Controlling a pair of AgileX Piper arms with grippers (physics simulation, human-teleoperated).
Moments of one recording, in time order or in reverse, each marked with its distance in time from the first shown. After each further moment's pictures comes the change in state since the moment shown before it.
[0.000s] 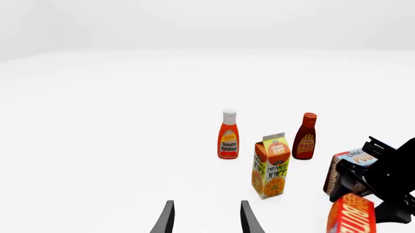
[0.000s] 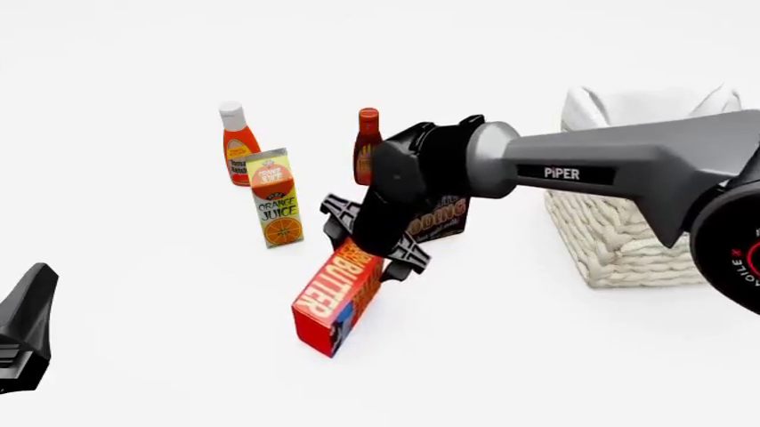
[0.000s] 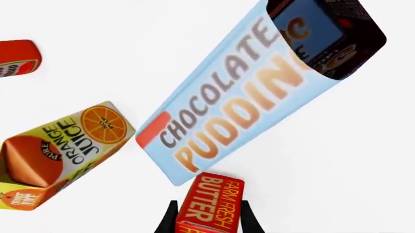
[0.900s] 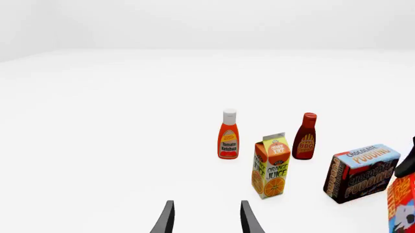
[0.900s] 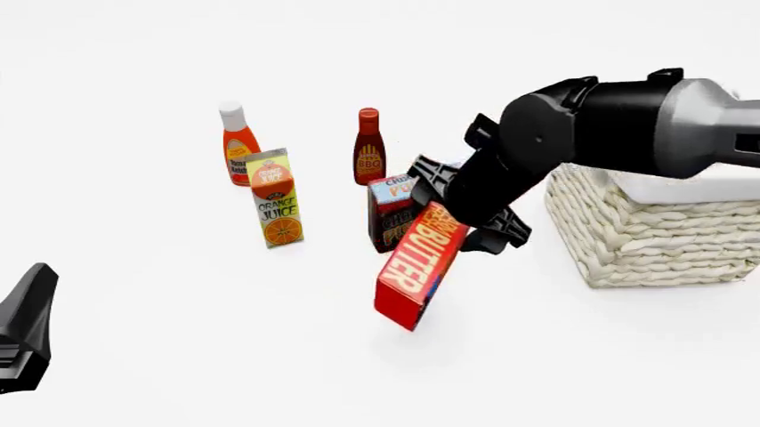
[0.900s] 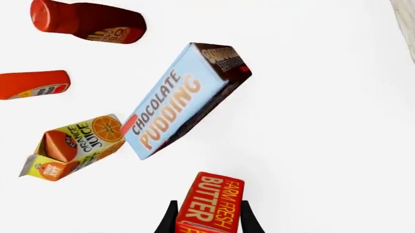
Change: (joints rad) left arm 0.000 0.000 0.000 0.000 0.000; right arm -0.172 -0.362 0.300 -0.049 -0.157
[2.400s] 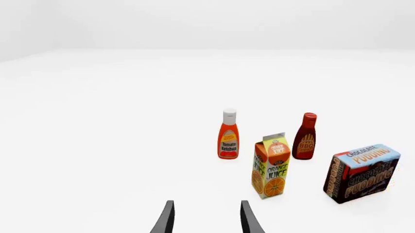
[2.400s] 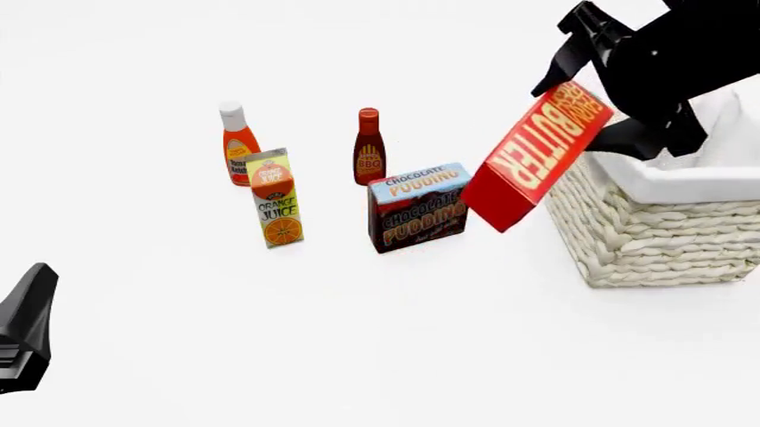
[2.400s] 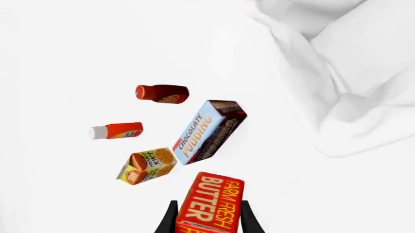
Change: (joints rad) left arm 0.000 0.000 0.000 0.000 0.000; right arm -0.229 -0.400 -0.081 0.200 -0.066
